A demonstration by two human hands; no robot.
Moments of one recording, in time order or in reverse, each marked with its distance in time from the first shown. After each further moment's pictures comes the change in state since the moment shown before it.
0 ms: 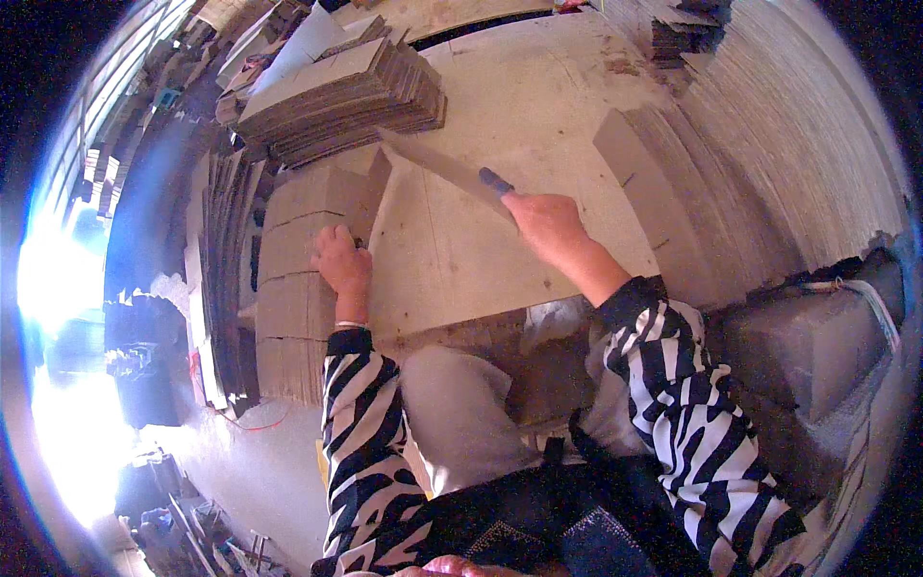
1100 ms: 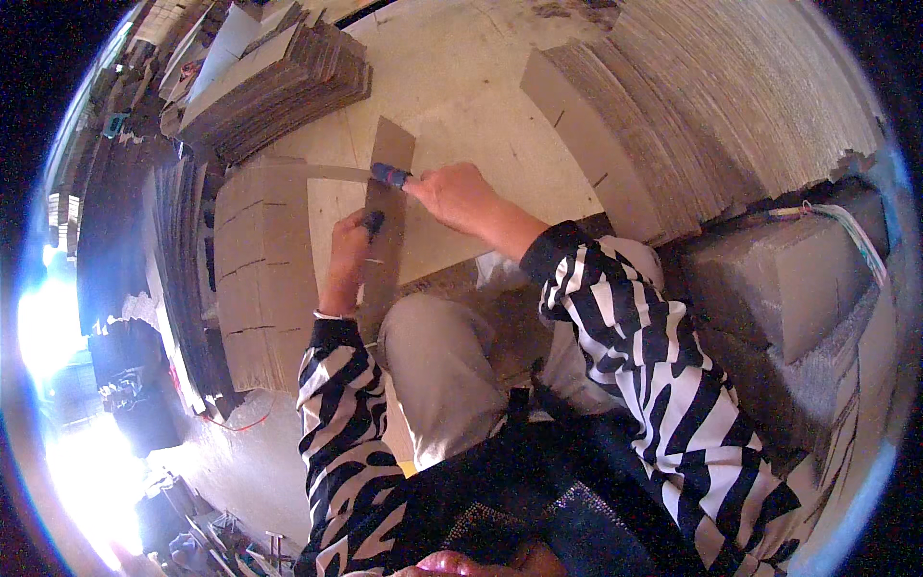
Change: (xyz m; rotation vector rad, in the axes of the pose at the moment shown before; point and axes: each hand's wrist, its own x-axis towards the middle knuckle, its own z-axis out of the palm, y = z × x) left_hand -0.063 0.080 0.020 -1.331 -0.609 -0.079; right_hand -0.007 -0.003 0.049 -0.024 0.068 -0.255
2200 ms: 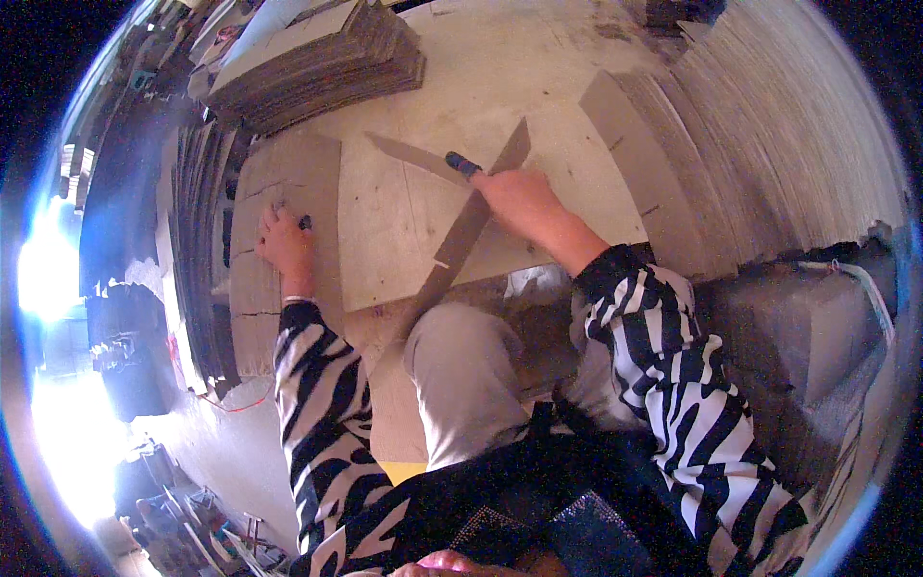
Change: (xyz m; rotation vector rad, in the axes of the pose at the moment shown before) left_hand 0.018 0.002 -0.147 1.513 0.735 0.123; right_hand -0.002 0.003 -0.030 -0.005 -0.213 0.161
